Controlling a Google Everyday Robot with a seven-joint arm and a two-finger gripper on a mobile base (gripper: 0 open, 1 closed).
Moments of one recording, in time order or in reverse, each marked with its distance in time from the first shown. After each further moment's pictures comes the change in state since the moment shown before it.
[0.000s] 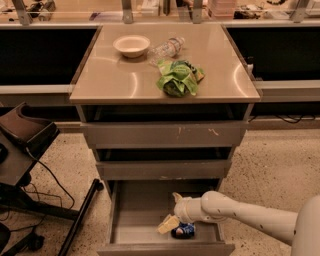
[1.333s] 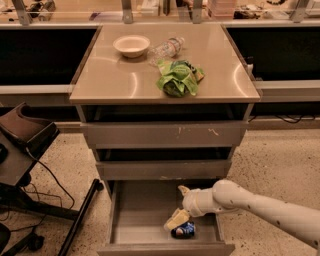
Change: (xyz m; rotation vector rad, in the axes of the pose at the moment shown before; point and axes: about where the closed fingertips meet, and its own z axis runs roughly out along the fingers) arm -0.029 0.004 -0.068 -0.039 0.019 -0.056
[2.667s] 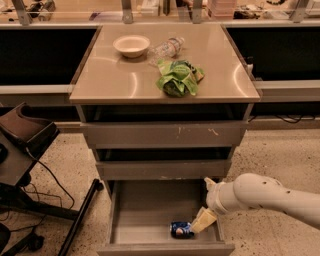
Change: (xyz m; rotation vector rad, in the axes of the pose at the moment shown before) arm -0.016 0.020 -0.142 0.185 0.275 -0.114
